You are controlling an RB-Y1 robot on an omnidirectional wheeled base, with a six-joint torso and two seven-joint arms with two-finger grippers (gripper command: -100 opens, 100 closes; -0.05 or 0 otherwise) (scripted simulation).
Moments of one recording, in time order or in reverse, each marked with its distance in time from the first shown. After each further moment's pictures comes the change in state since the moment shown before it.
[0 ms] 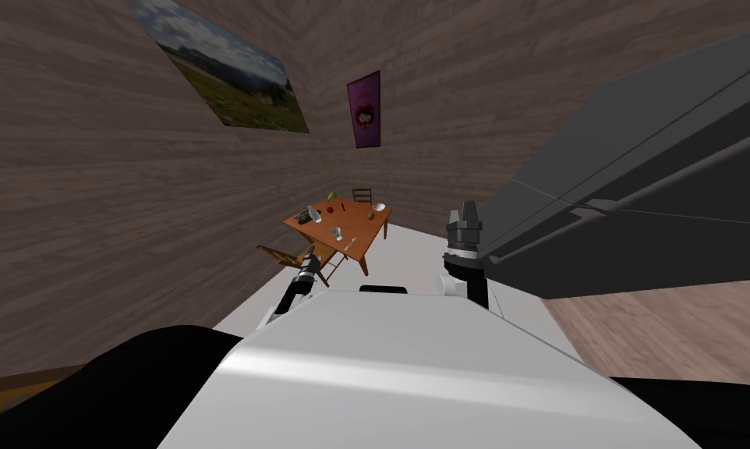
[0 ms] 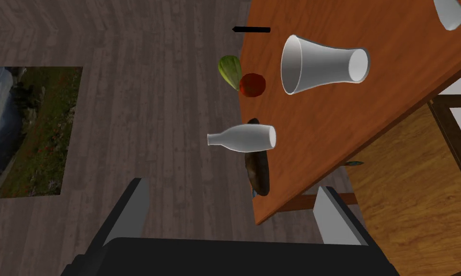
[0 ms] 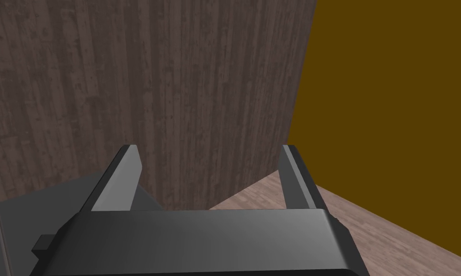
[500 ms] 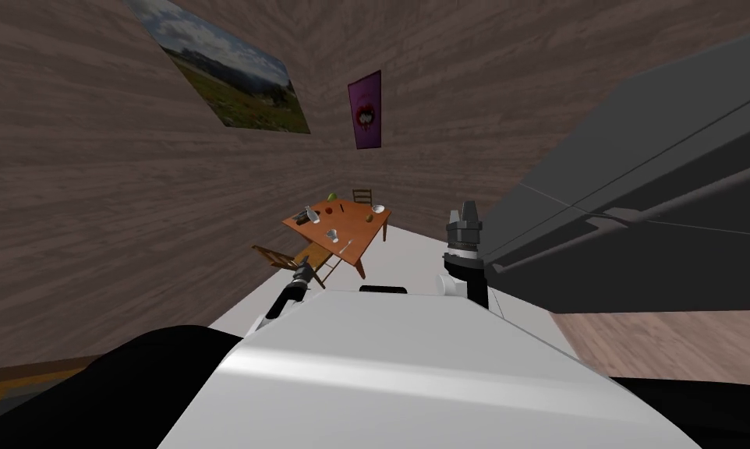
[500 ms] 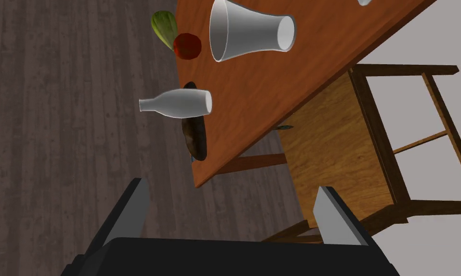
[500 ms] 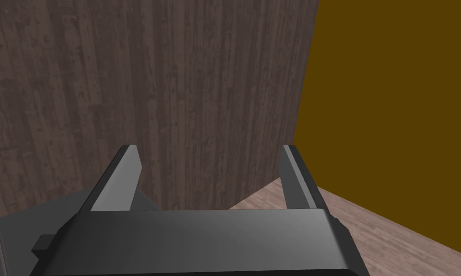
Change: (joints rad) left arm 0.036 0.041 0.049 0.065 0.049 0.140 0.076; right arm 0.000 0.000 0.000 0.000 0.000 0.000 0.000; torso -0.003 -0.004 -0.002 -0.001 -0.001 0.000
